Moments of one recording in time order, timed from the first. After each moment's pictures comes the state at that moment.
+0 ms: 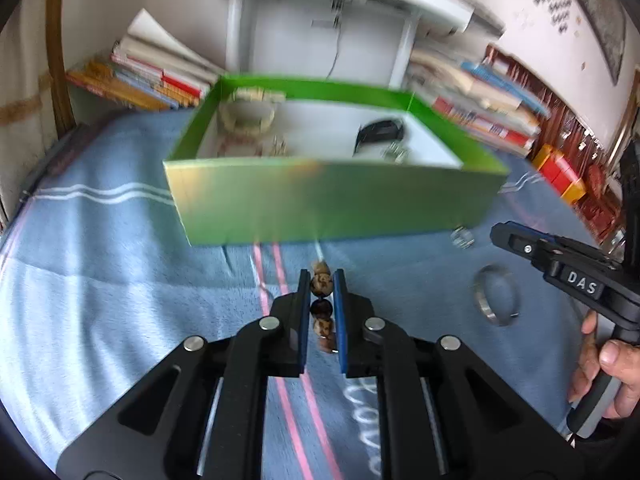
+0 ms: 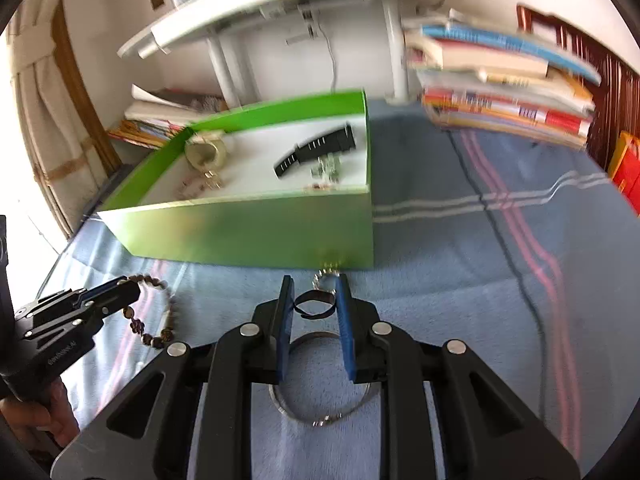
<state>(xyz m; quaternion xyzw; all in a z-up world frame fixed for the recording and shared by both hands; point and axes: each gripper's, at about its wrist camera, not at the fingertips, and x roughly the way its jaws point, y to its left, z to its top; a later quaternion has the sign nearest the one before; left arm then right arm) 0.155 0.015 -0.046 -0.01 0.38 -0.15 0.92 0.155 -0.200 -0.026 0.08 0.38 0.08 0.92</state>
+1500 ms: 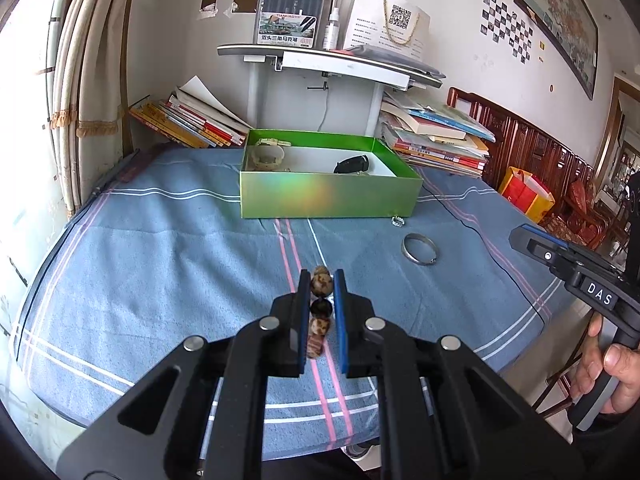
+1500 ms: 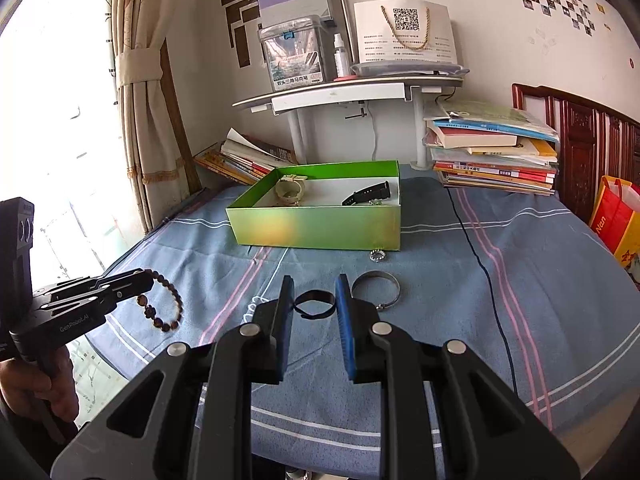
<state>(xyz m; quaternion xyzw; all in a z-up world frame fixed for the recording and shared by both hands) -0.013 0.059 0.012 -0.02 0.30 -0.15 0.94 -0.018 -0.186 0.040 0.06 0.27 0.13 0.95</state>
